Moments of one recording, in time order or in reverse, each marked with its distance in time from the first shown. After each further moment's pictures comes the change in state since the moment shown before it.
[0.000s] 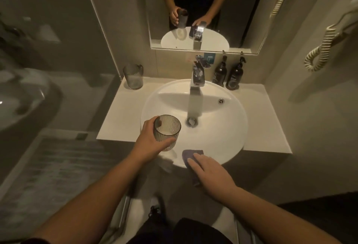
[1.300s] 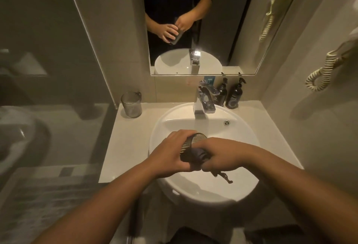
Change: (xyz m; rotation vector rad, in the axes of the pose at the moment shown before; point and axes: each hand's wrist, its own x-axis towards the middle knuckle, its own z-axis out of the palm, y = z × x) left_hand 0.074 0.044 -0.057 0.241 -0.443 0.450; right_hand 0.097 -0.023 -0.221 0.564 -0.176 0.043
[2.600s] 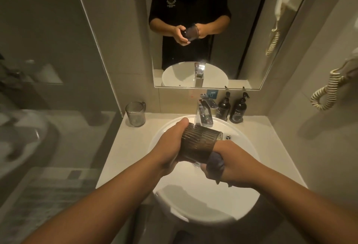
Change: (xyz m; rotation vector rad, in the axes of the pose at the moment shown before) left_hand 0.040 0.080 -0.012 -1.002 0.307 -0.513; right_hand -0.041 0.028 -0.017 0.084 0.351 -0.149
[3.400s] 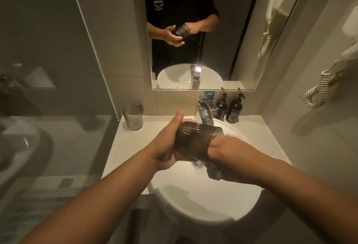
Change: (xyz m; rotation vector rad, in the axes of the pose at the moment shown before) left_hand 0.006 0.018 -0.035 -0.074 -0.224 -0.118; right_hand 0.012 -0.032 -0.007 -0.602 -0.091 -0.362
